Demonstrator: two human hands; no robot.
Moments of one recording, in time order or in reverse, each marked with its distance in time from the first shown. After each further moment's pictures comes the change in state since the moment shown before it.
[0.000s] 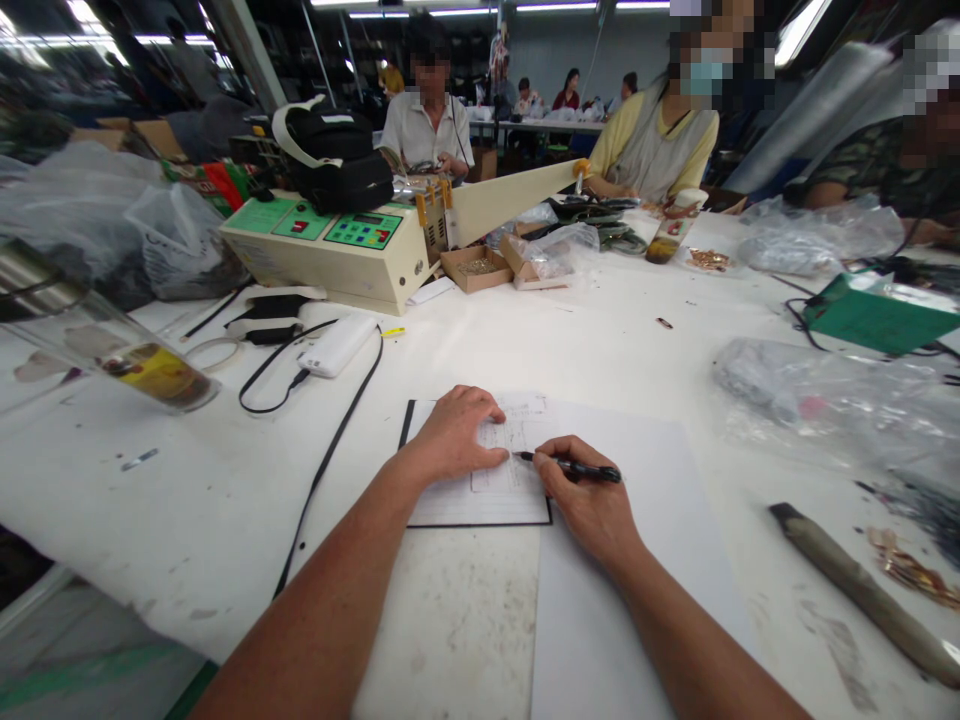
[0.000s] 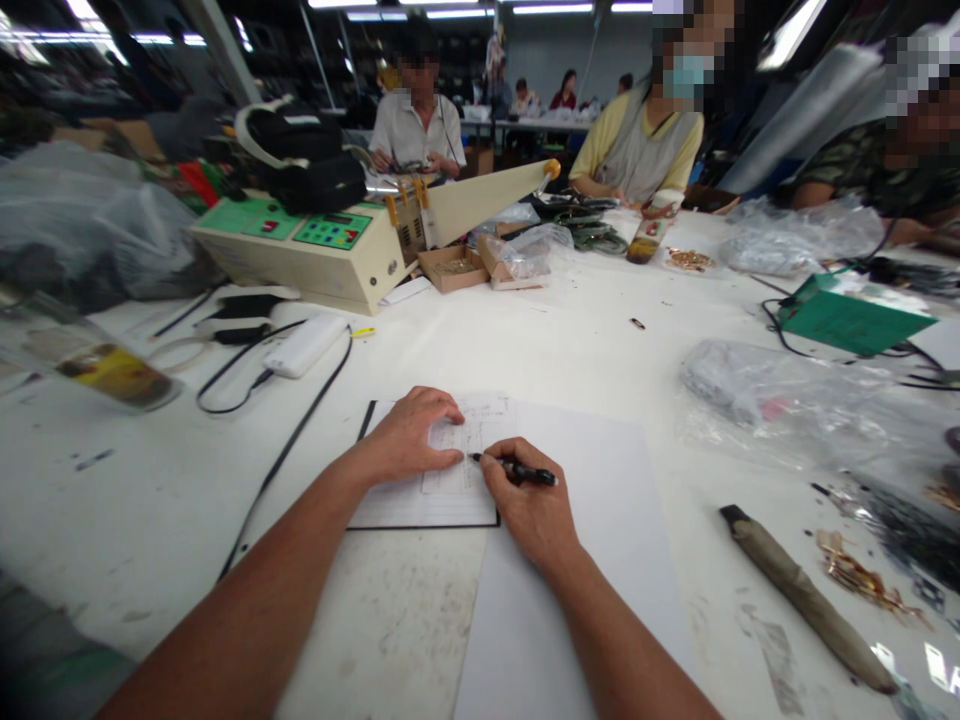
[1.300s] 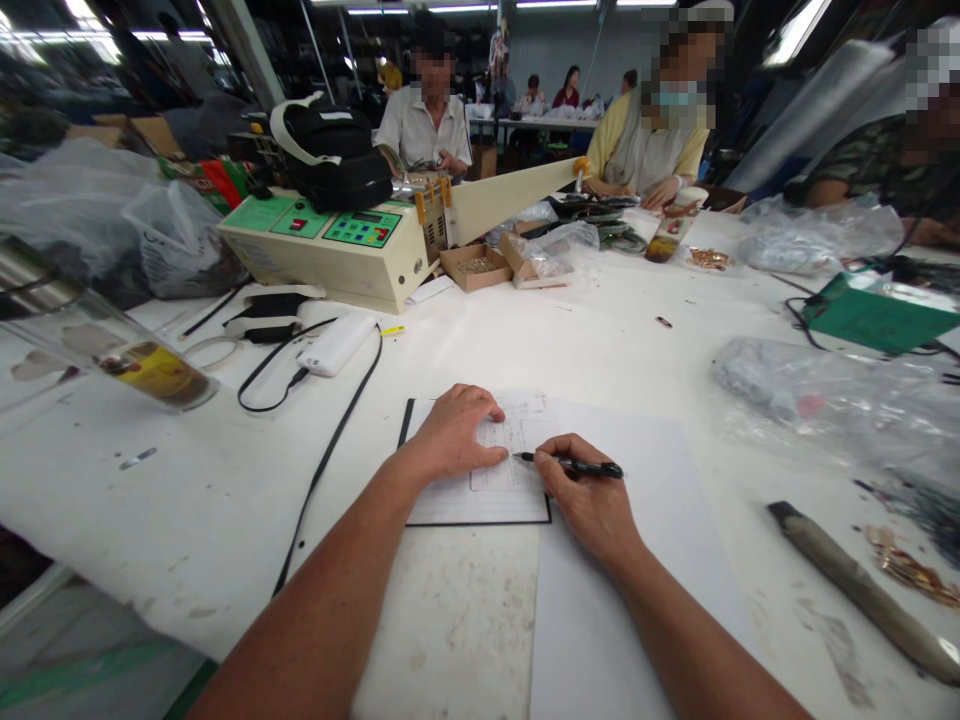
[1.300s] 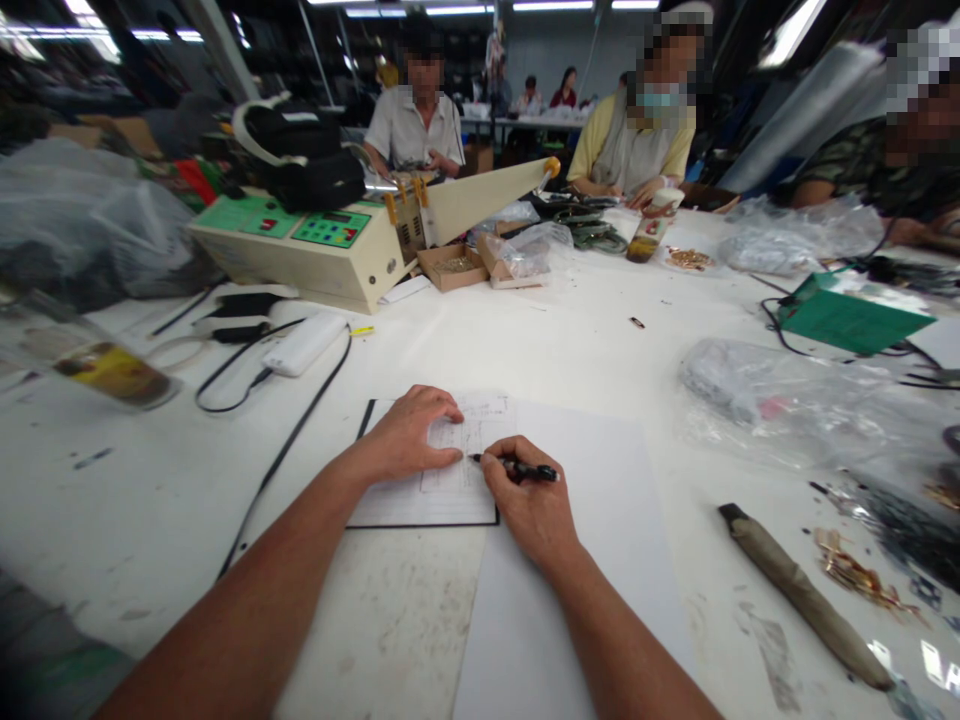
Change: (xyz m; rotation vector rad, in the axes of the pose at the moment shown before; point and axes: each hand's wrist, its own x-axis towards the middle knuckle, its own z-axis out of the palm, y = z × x) left_hand 0.000 0.001 0.000 0.003 0.002 -0.002; right_hand 0.001 0.000 0.000 -0.007 0.014 -0.004
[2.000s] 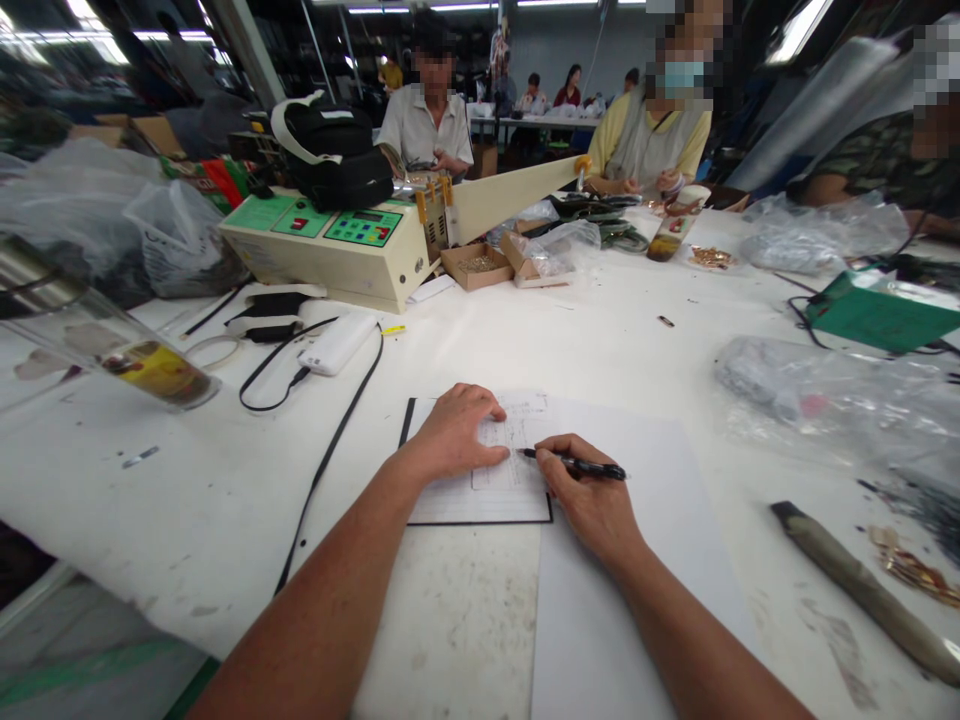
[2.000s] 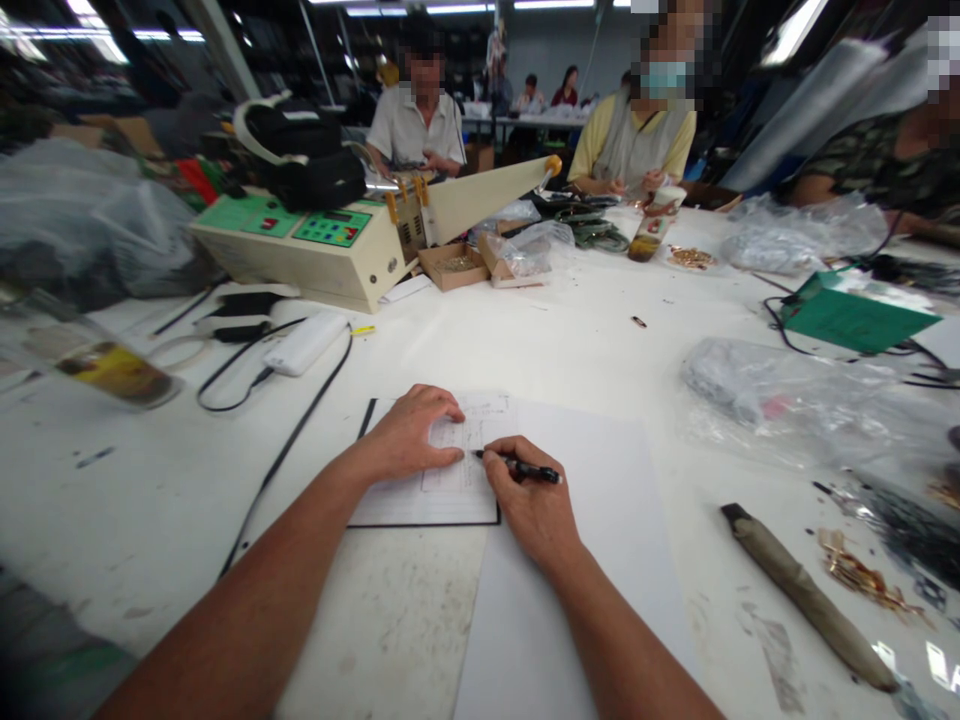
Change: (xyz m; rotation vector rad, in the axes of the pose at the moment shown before) left_hand 0.001 -0.001 0.000 -0.002 -0.002 0.006; right_hand -0.001 0.003 -0.001 0.002 -0.016 0.024
